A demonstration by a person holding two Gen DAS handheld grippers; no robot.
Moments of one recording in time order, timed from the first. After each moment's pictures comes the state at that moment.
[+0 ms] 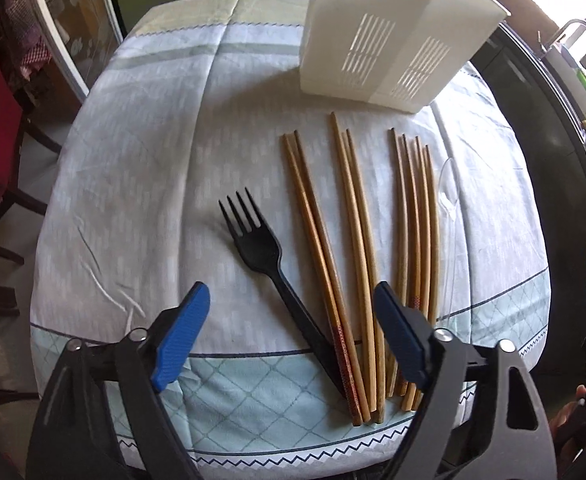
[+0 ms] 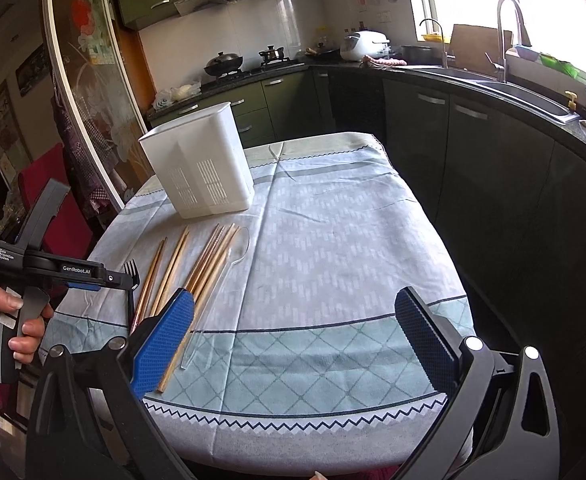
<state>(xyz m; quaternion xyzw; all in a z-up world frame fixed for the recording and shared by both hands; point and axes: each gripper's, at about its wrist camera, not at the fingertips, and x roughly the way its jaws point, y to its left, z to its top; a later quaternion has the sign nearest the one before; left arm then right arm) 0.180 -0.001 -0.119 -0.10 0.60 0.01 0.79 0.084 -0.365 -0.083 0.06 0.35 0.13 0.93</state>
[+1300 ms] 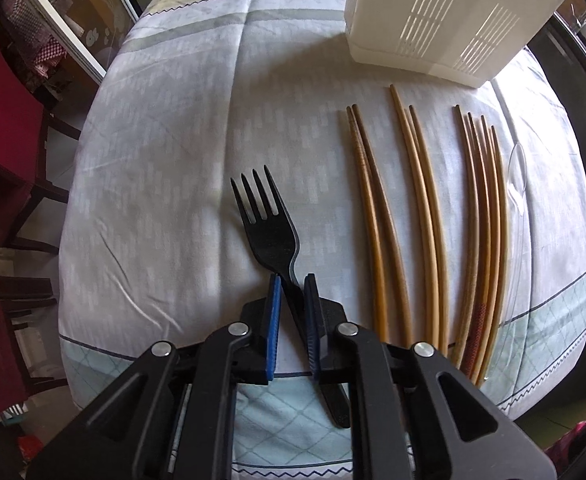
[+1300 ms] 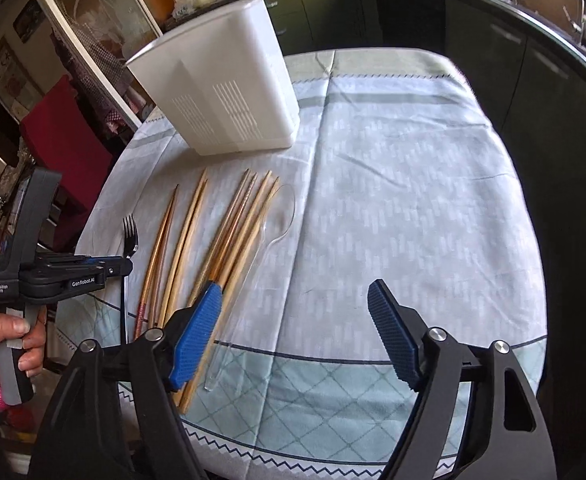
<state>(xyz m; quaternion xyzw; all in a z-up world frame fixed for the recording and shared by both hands) 0.233 -0.007 -0.142 -0.03 0.65 0.06 0.76 0.204 -0.294 -0.114 0.03 0.53 0.20 0.82</state>
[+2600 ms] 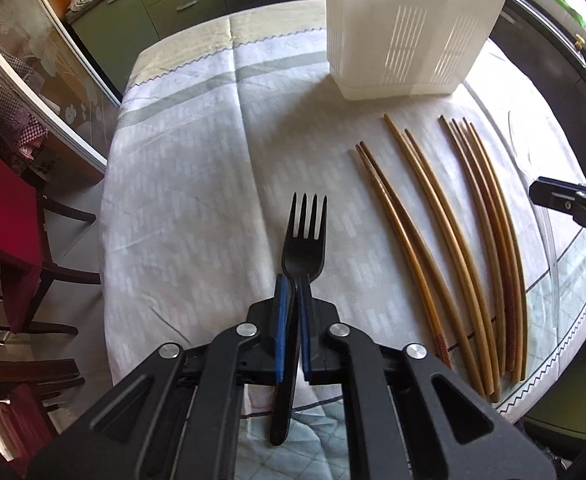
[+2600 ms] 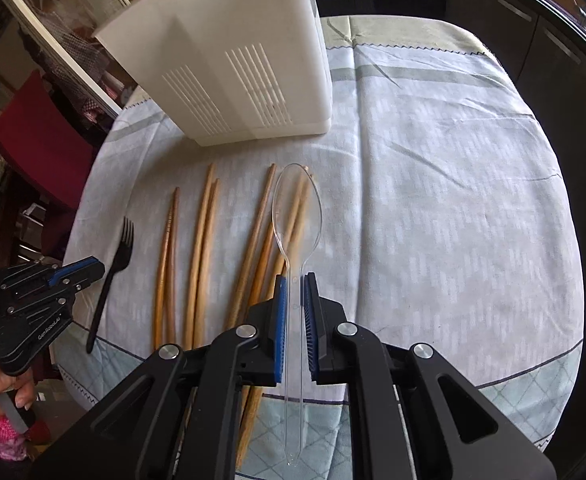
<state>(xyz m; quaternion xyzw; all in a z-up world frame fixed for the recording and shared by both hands) 0.218 0.038 -0.126 0.05 0.58 -0.02 0.81 0.240 -0.199 -0.144 0.03 0.56 0.17 0.81</state>
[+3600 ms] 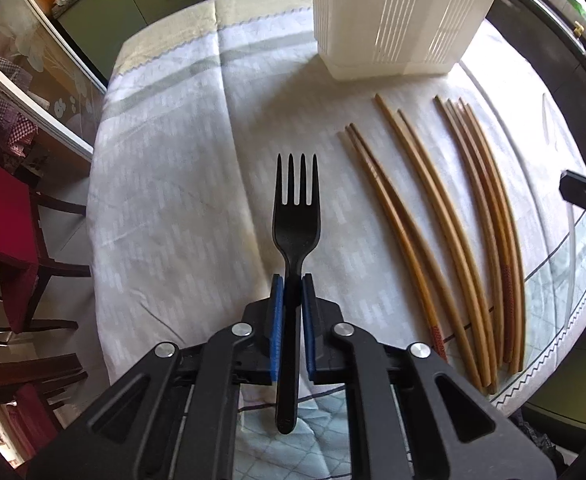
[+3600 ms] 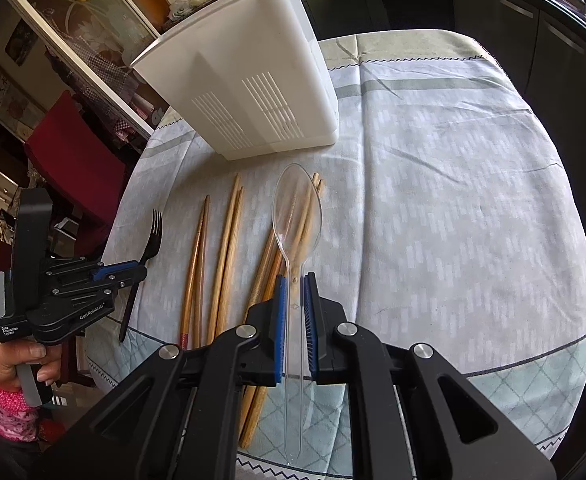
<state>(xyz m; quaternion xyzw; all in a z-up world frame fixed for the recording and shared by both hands) 0.218 0.029 -0.124 0.06 0.60 -0.03 0.80 0.210 -0.250 -0.124 0.07 0.53 0.21 0.82</state>
